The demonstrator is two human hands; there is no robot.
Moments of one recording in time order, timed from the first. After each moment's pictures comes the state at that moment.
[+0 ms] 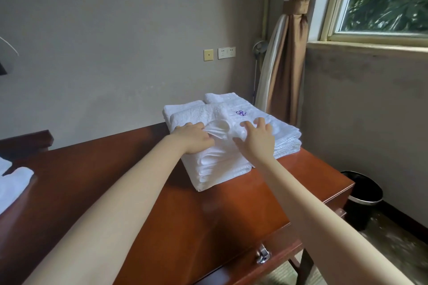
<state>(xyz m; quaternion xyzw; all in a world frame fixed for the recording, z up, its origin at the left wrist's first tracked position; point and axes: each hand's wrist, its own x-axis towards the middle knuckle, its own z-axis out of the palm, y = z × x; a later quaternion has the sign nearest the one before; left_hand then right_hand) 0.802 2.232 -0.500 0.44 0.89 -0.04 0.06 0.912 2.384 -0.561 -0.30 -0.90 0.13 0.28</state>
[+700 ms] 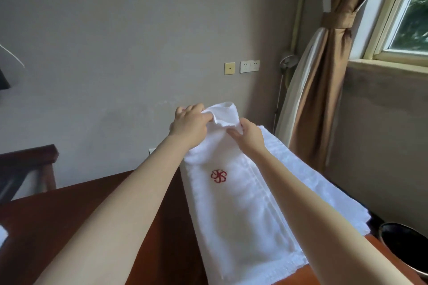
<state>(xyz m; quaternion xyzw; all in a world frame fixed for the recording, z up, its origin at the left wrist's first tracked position) 0.593 2.297 -0.455 0.41 0.87 0.09 -0.25 0.685 2.451 -0.498 -0.18 -0.86 0.37 0.30</state>
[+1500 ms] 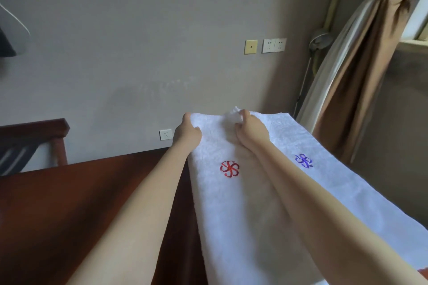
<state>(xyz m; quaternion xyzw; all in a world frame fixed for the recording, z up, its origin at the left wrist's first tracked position) 0.538 2.295 -0.551 0.09 0.90 0.42 0.04 0.601 2.466 -0.557 -0.19 -0.93 0.23 0.20</state>
